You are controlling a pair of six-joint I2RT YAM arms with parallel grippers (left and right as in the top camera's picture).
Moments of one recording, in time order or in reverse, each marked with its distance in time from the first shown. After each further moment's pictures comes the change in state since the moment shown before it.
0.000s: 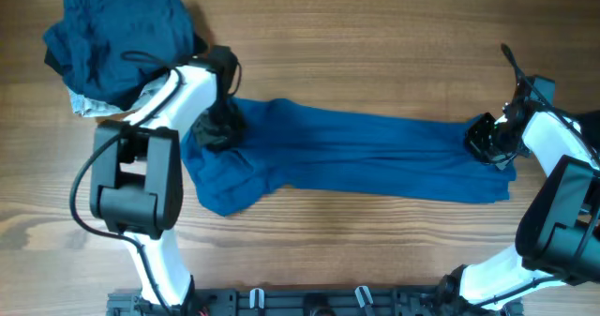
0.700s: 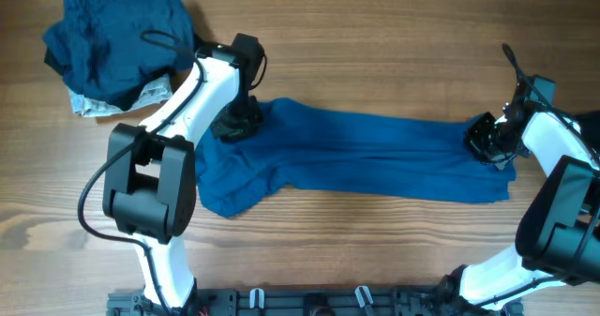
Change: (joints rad) left arm -0.131 -0.004 0.129 -0.109 -0.052 -0.042; right arm 0.000 0.000 -0.003 0.012 -0.005 0.019
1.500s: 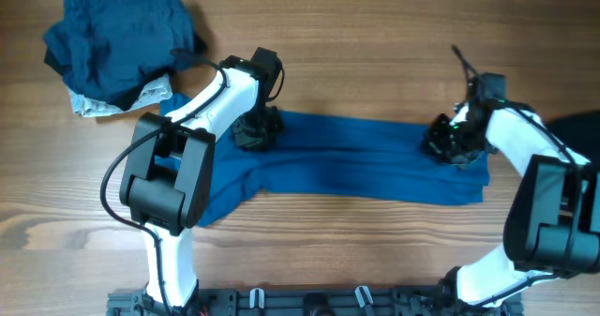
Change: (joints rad) left arm -0.059 0.076 -0.058 0.151 0.168 -0.035; right arm 0.180 0.002 -0.034 -0.024 -0.167 0.053
